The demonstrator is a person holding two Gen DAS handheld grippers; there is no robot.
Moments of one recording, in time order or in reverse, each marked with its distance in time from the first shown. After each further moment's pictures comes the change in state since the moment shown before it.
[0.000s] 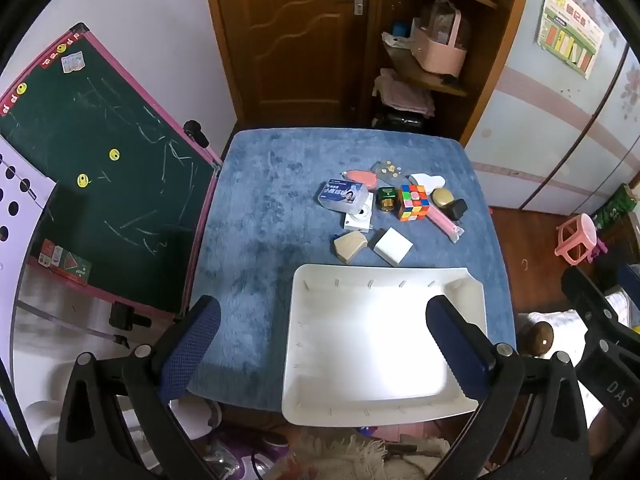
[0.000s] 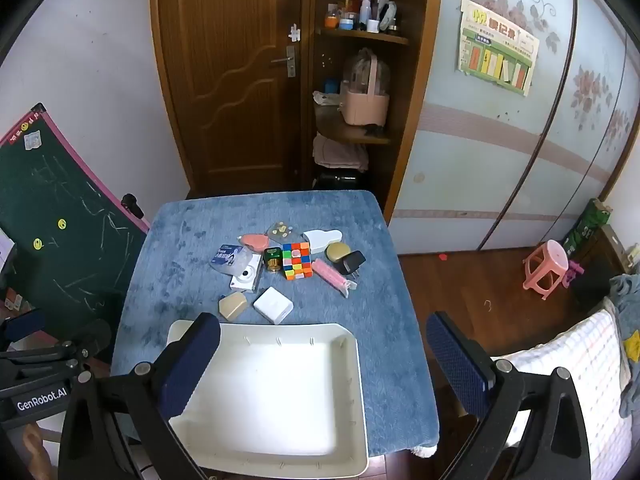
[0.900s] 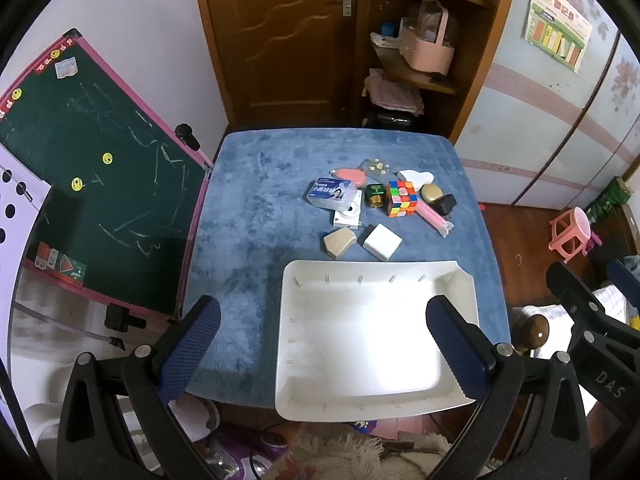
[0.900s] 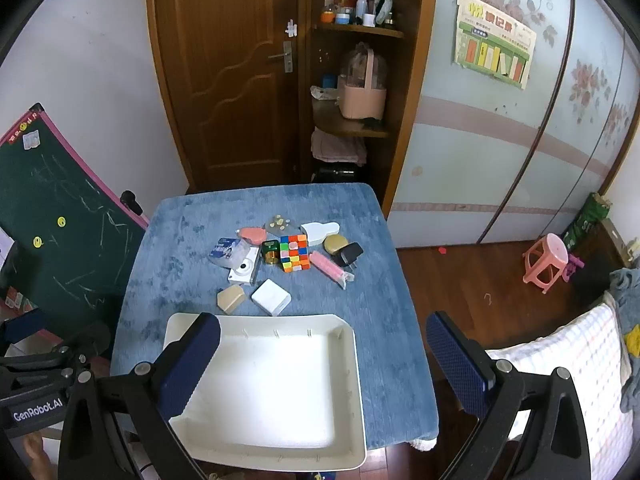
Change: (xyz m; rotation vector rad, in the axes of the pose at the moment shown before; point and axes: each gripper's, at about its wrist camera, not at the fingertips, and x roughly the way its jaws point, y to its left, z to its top) left arm -0.007 -0.010 -0.005 0.021 -0.006 -0.024; right arm 0.002 -0.004 -0.004 0.009 0.016 0.005
